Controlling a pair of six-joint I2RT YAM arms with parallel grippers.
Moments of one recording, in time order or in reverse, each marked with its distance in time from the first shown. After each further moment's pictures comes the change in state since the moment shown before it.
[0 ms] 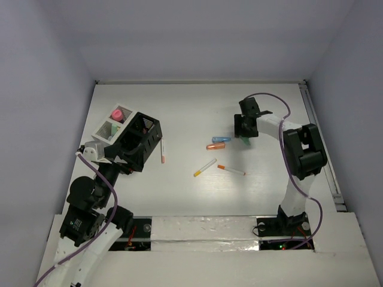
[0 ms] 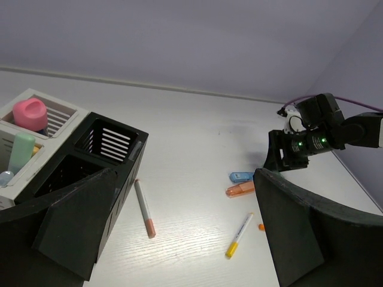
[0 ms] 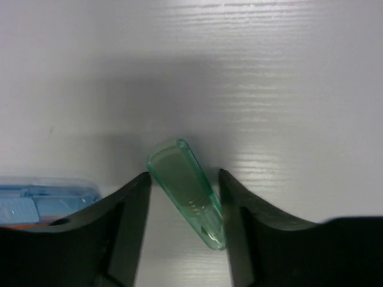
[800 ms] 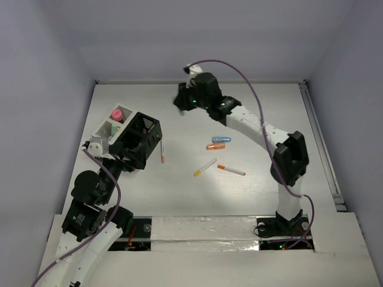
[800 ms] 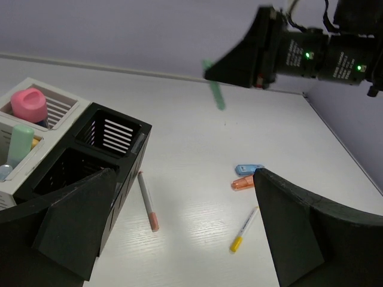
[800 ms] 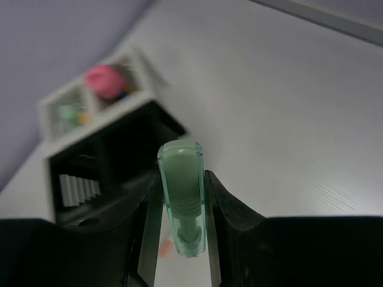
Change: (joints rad) left arm 0.003 0.051 0.000 0.000 -0.002 0.000; right arm 0.373 0.009 0.489 0.175 -0.212 0.030
